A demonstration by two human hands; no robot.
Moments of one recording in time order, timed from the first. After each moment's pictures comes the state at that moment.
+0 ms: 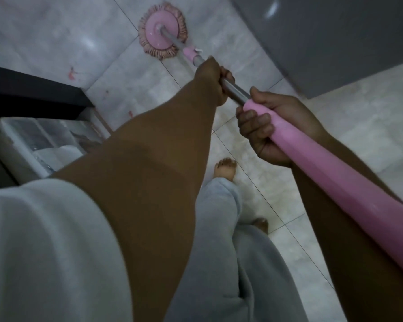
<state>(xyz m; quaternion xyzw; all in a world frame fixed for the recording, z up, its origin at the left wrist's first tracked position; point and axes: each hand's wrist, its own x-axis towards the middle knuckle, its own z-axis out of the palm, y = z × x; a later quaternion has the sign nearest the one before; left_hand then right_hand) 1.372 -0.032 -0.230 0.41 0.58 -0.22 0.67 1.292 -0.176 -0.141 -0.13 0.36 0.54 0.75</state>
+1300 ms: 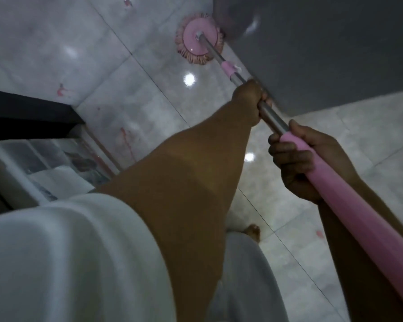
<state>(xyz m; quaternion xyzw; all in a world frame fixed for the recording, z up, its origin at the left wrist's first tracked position) 1.392 -0.099 -0.197 0.42 0.47 -0.32 0.70 1.286 -0.218 -0.101 -0.14 0.37 0.46 0.80</state>
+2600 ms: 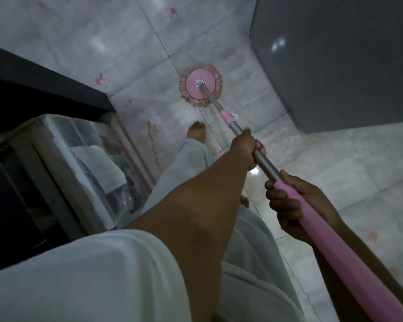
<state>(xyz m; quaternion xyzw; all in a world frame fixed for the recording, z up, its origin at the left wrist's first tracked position) 1.291 -0.036 -0.168 0.35 0.57 -0.30 0.68 1.214 -0.176 -0.068 -0.12 0.39 0.54 0.74</state>
